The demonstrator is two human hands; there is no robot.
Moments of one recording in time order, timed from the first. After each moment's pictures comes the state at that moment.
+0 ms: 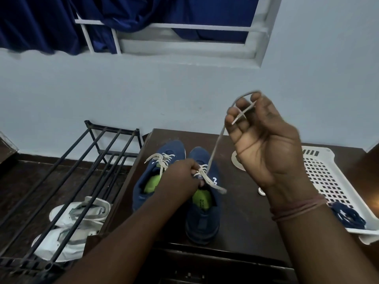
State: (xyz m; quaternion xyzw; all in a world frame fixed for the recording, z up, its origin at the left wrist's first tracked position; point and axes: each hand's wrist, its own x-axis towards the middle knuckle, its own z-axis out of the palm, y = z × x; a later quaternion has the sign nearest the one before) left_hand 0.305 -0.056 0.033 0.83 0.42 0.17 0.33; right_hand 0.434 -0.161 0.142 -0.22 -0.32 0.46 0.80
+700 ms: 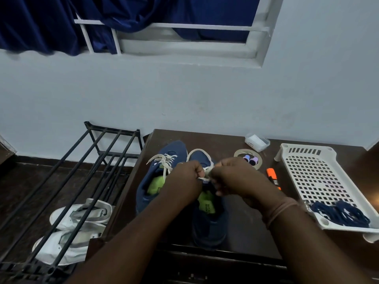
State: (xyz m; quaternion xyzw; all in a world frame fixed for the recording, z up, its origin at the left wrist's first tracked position) left_hand 0.302 -0.051 0.028 0.84 0.40 0.13 0.34; right_hand 0.430 -0.143 0.069 -0.74 -0.33 0.41 0.41
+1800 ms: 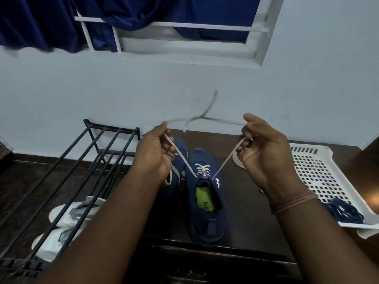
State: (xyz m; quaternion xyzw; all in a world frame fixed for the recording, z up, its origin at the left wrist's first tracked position) left_hand 0.283 -0.015 0.089 0.28 0.38 0.44 0.77; right_hand 0.451 -0.146 0.103 -0.42 -0.21 0.37 0.80
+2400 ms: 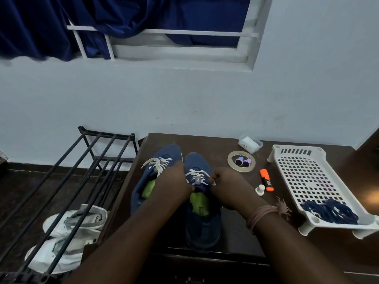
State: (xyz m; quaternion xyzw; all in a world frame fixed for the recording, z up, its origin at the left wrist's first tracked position) left_hand 0.300 -0.051 0.043 0.84 0.48 0.07 0.26; right_hand 0.434 -0.145 0.041 -0.84 -0.44 0.22 0.21
